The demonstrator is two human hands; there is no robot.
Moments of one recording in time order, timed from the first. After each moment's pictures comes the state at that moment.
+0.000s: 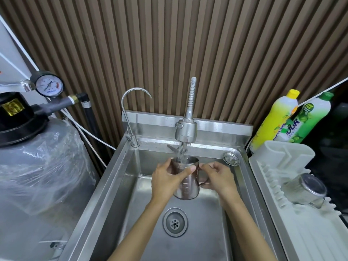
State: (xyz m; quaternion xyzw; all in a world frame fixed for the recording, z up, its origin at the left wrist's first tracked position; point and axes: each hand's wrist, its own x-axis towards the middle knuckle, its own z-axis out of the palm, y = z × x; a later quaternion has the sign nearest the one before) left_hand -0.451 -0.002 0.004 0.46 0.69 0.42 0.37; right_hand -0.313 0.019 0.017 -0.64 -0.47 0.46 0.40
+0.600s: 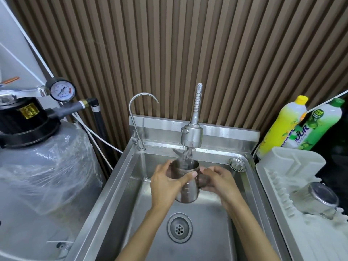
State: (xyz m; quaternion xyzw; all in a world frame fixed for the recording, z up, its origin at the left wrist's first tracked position) left_hand -0.459 -0.008 0.006 0.48 0.68 0.47 0.29; right_hand -0.317 0.024 0.016 -0.58 -0.44 0.55 0.41
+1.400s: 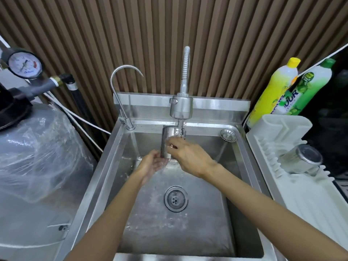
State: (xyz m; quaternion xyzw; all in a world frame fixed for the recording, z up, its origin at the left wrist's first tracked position) left_hand -0.500 0.027 -0.059 0.28 0.58 0.41 0.65; right_hand -0.348 0.030 0.002 -0.35 -0.93 -0.01 0.11
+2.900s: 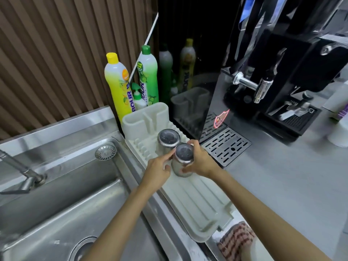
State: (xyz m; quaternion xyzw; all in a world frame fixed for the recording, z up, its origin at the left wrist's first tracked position) left_hand -0.142 0.040 -0.056 0.81 0.38 0.19 0.41; right_hand 0.003 -0.030 -0.030 -0.81 -0.45 0.29 0.24
